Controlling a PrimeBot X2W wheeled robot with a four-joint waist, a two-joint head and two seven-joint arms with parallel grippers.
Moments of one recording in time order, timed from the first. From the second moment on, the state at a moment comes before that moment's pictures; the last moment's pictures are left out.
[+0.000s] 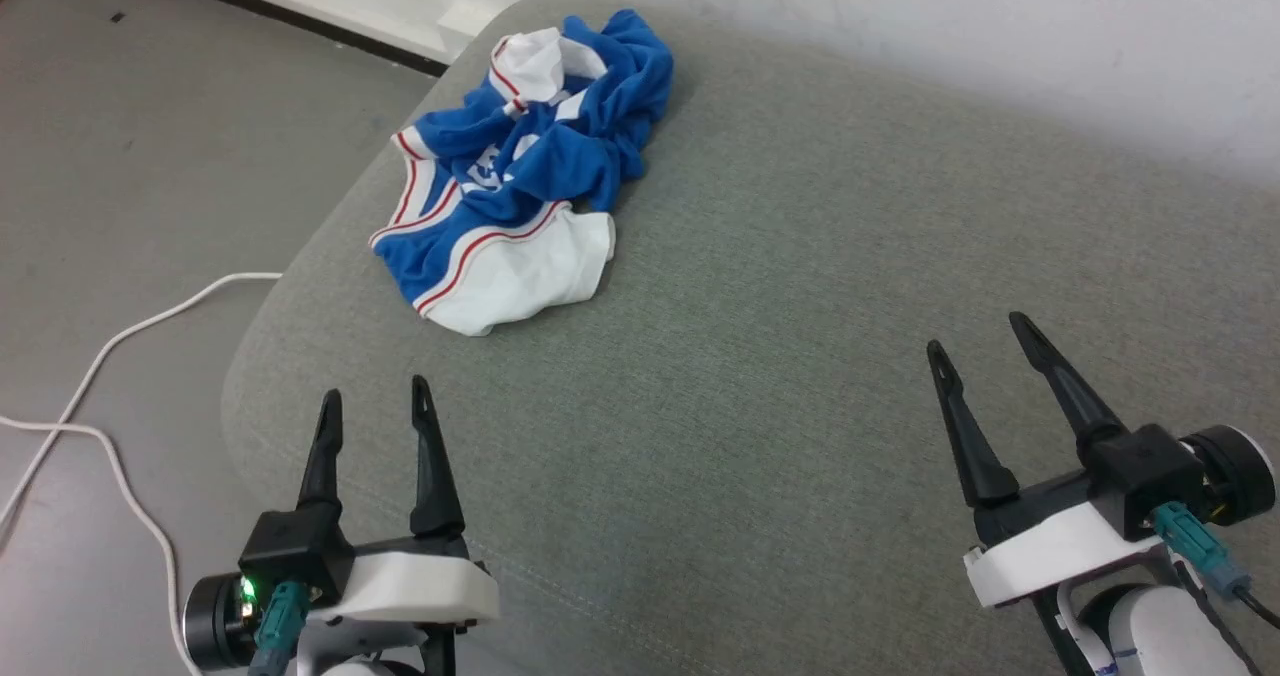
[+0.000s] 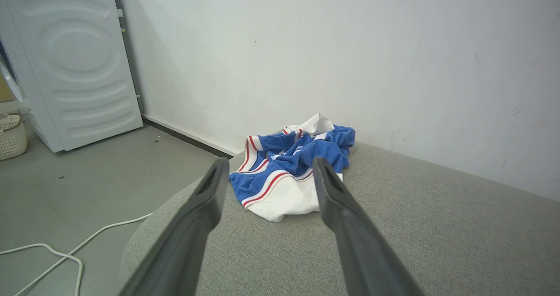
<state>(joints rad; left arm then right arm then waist) 0.02 0.05 -0.14 -0.09 -0.16 0.25 -0.20 -0.07 -0.15 0.11 -0.01 0.03 0.13 -0.19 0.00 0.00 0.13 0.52</state>
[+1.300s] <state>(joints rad) 0.04 0.05 -0.18 -0.09 -0.22 0.32 -0.26 -0.10 -0.18 0.14 -0.05 0.04 0.13 -0.22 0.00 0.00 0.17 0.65</state>
